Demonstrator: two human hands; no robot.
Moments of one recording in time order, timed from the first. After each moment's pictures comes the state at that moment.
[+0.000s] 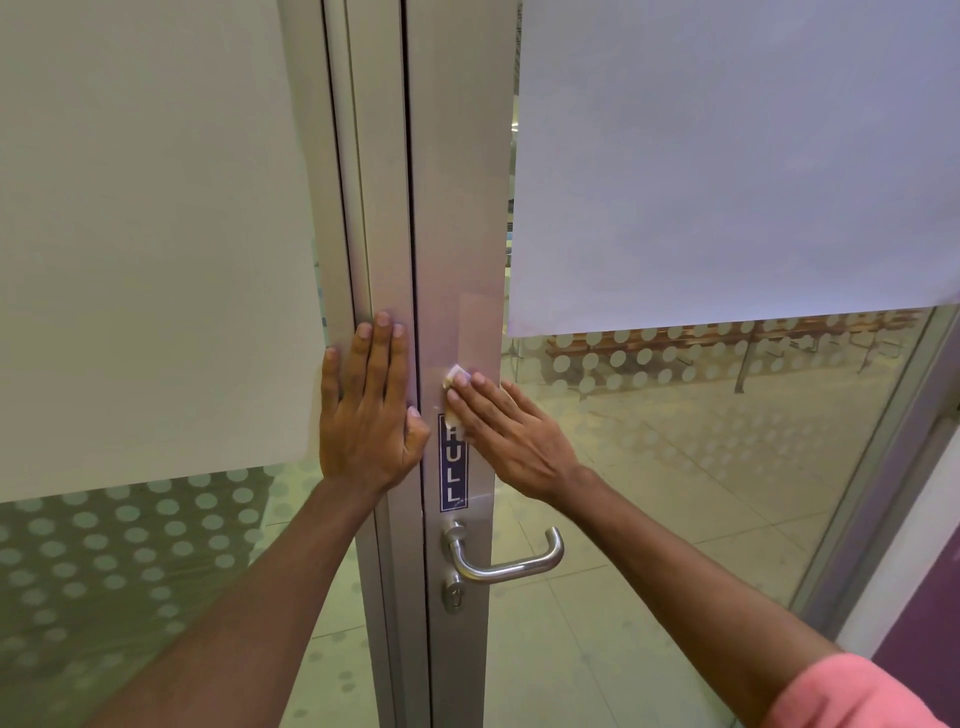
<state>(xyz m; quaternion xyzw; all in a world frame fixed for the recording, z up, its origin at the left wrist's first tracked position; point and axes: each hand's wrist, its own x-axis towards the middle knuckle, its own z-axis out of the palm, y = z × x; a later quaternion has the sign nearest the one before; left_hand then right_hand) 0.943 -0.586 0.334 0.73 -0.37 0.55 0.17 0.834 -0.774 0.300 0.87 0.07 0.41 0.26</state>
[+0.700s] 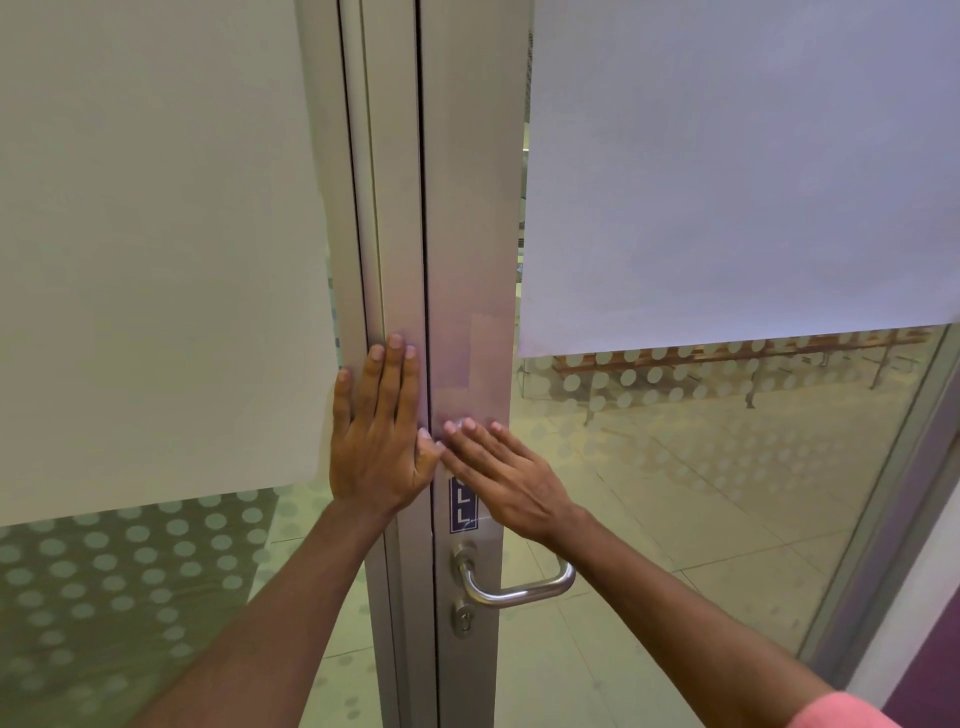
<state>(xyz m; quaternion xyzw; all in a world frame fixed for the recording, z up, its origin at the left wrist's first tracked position) 0.944 -0.585 0.334 0.73 -0.37 0.55 0.16 0.848 -0.762 0.275 0.87 0.11 0.42 0.24</state>
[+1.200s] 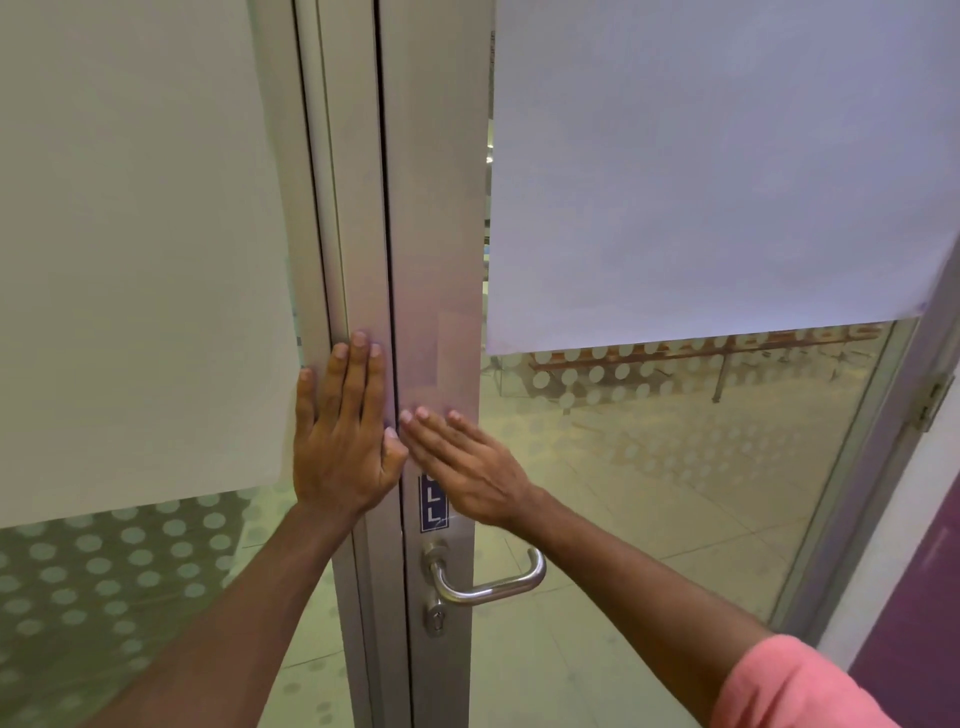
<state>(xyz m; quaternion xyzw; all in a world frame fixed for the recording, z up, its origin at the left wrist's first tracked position) 0.945 -0.586 0.332 0.73 -0.37 0.56 0.16 0.854 -0.751 0.292 0.86 0.14 0.43 0.24</state>
